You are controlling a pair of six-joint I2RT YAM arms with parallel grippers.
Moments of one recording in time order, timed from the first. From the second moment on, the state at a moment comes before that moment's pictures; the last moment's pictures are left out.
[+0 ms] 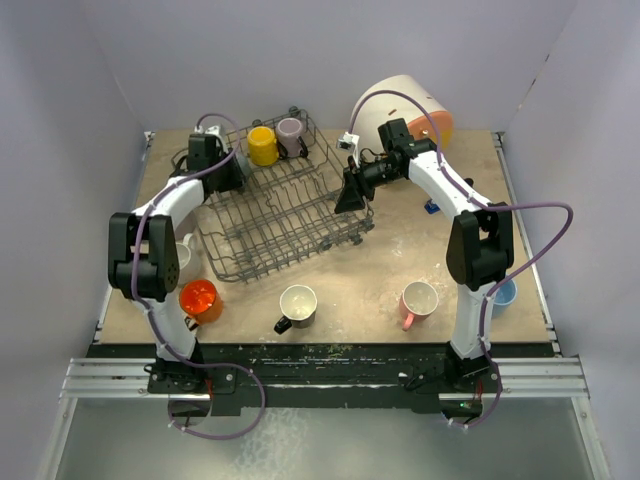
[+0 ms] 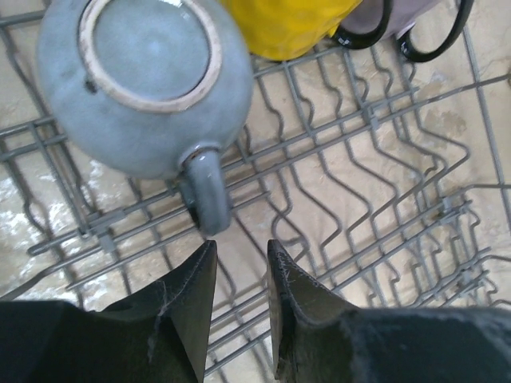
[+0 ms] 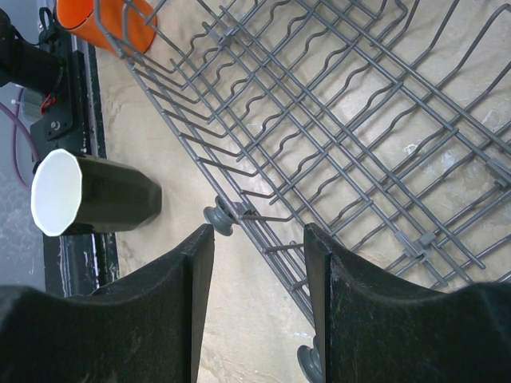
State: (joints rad) left arm -0.06 1.86 1.33 -0.16 0.14 -0.37; right arm 0.32 2.02 1.78 -0.85 -0.99 -0.51
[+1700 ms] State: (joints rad) left arm -0.09 2.07 1.62 -0.38 0.02 -0.43; right arm 0.32 2.02 1.78 -0.85 -0.99 -0.51
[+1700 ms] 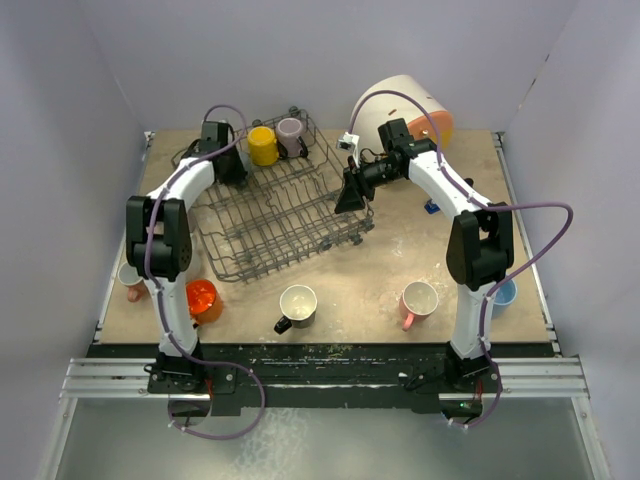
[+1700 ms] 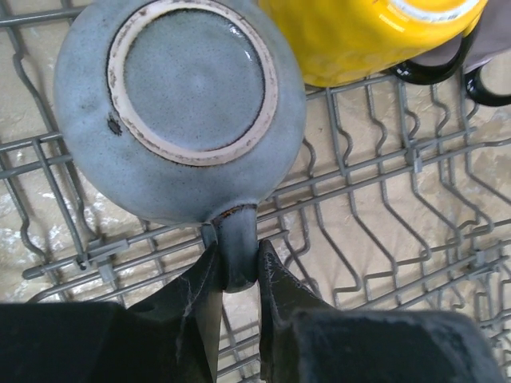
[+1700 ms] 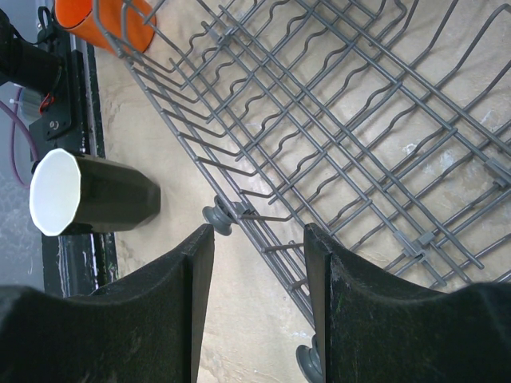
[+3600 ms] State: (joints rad) left arm -0.13 2.09 1.52 -0.14 -0.03 -0.75; right arm 0.32 2.02 1.77 -0.85 -0.99 -0.52
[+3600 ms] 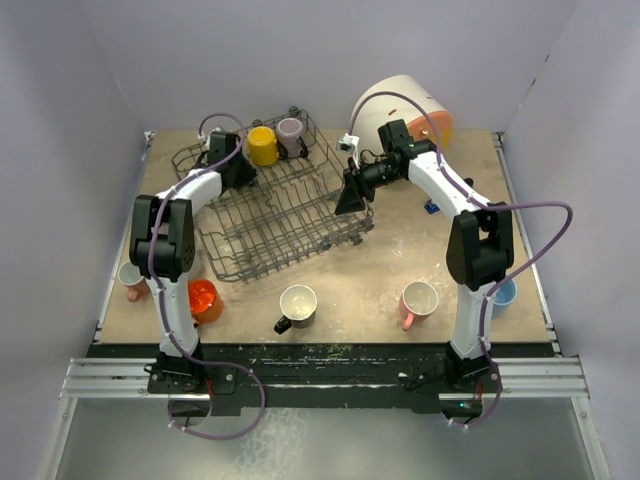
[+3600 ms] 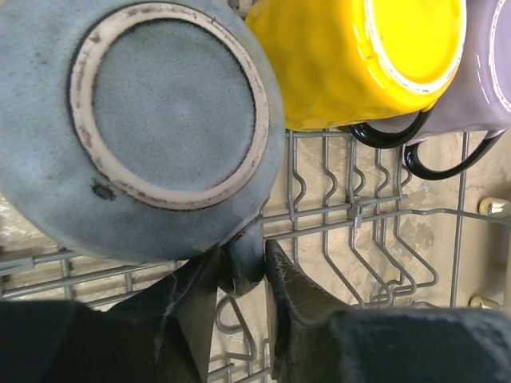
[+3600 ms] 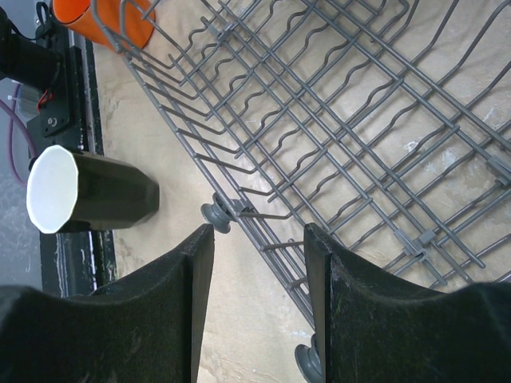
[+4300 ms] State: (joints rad) left arm -0.11 1.83 1.33 -0.13 -0.09 -0.56; right arm 0.32 2.02 1.77 -0.86 -0.99 -0.53
